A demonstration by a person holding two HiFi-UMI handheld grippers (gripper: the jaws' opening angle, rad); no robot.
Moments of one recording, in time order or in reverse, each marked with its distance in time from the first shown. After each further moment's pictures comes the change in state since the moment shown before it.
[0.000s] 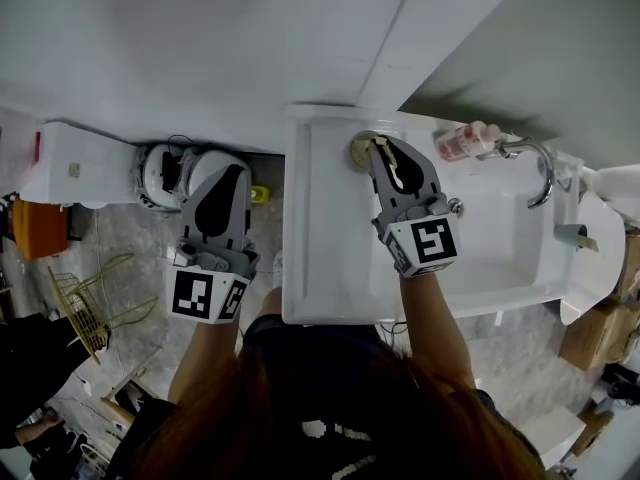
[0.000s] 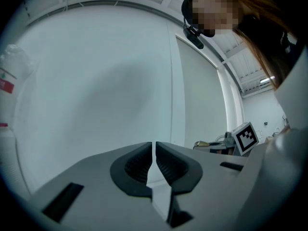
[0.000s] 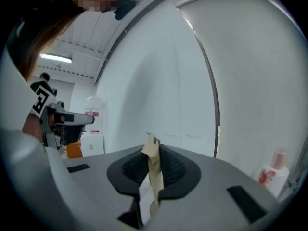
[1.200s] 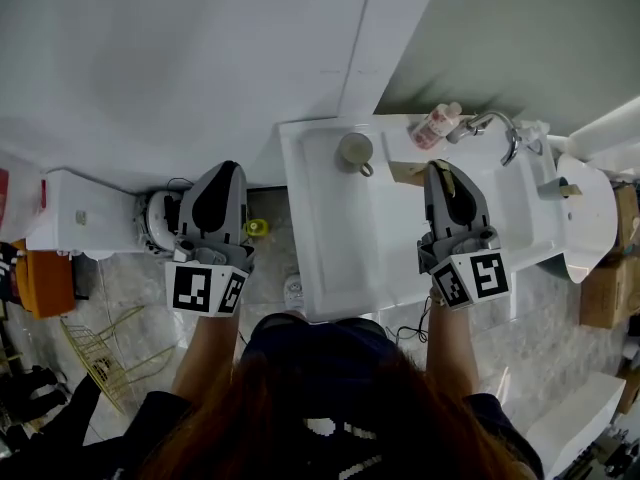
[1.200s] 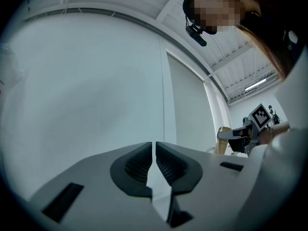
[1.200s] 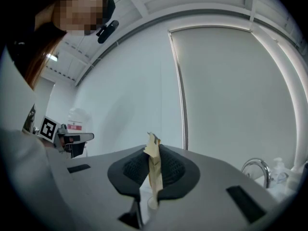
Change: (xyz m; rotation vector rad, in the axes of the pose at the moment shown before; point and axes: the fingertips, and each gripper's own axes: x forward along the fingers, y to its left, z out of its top) left arm -0.046 0.007 0.073 0.048 -0.137 -0.149; right arm -0.146 0.031 0.112 0.041 -0.172 -0.270
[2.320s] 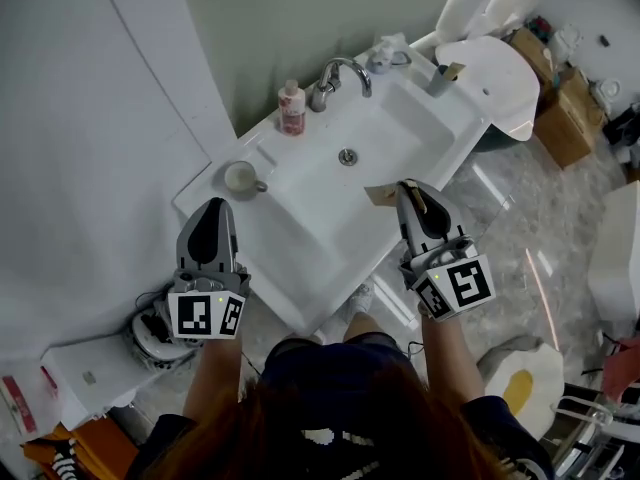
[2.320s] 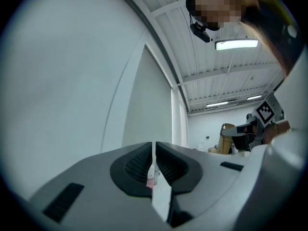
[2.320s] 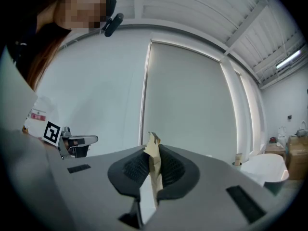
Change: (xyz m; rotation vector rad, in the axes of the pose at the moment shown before) left arm 0.059 -0.158 -0.033 -0.088 0.026 -0.514; right arm -0.194 -0.042 -0.002 -0.048 0.031 -0.540
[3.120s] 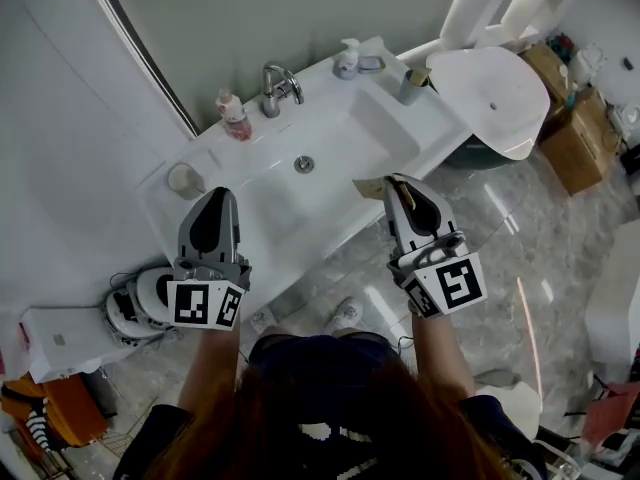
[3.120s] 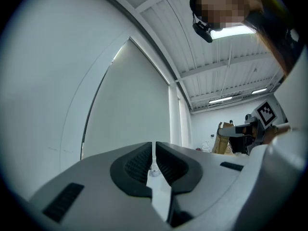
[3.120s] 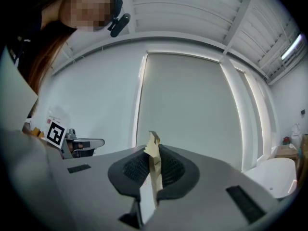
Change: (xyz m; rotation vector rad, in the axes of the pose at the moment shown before) left arm 0.099 -0.219 -0.017 0.027 -0.003 0.067; right arm -0.079 -0.198 0.006 0.001 -0.073 0.142
